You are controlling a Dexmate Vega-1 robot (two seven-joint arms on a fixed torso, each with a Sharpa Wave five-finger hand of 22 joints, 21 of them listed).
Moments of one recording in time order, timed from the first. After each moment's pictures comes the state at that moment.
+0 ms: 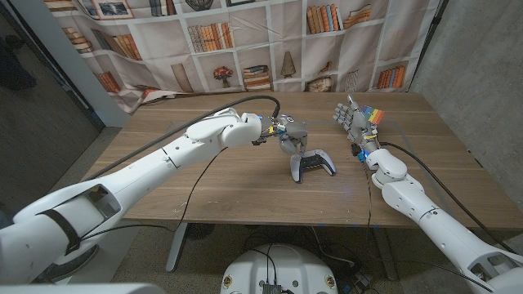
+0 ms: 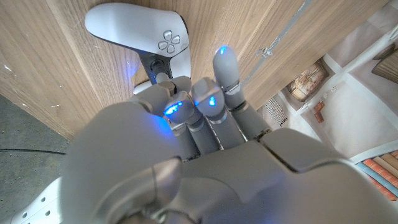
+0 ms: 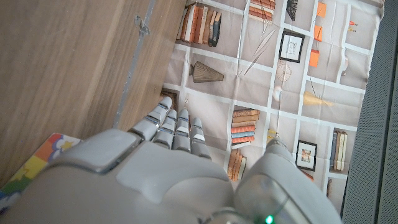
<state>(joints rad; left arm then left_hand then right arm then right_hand) 0.45 0.63 0.86 -1.80 0.82 -0.23 -0.46 0.95 0.00 0.90 -0.17 0.46 1.04 -0.15 0.18 0.19 1.38 -0.17 1.49 0.59 1.41 -0.19 1.44 0.71 0.94 -0.14 1.56 0.30 -0.90 -0.54 -0.36 -1.38 0.64 0.30 0.00 0.24 0.00 0.19 -0.05 0.18 0.13 0.11 0.20 0.19 0.16 0.12 0.22 0.18 0.10 0.08 0.19 0.18 0.19 -0.04 0.22 0.18</state>
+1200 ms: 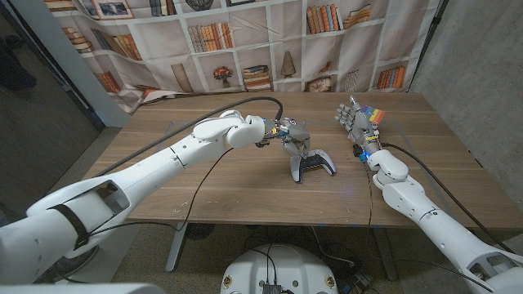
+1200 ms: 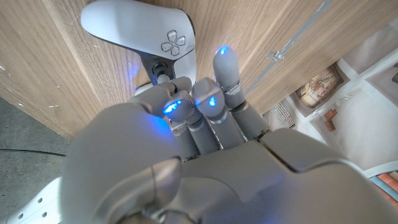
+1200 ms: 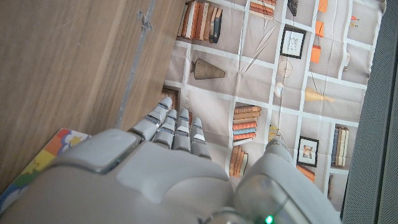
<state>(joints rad) 0.41 0.60 0.91 -1.71 0.80 -0.25 -0.43 0.94 0.01 0.92 -0.17 0.45 1.01 -0.16 0.18 0.19 1.37 -0.18 1.48 0.58 1.41 -0.19 1.44 0.71 0.94 -0.14 1.56 0.31 -0.89 -0.53 -0.35 -1.35 0.65 0.32 0.01 0.23 0.00 0.18 -0.06 0.18 0.13 0.11 0.20 0.19 0.17 0.13 0.22 0.18 0.11 0.08 0.19 0.18 0.19 -0.04 0.22 0.18</state>
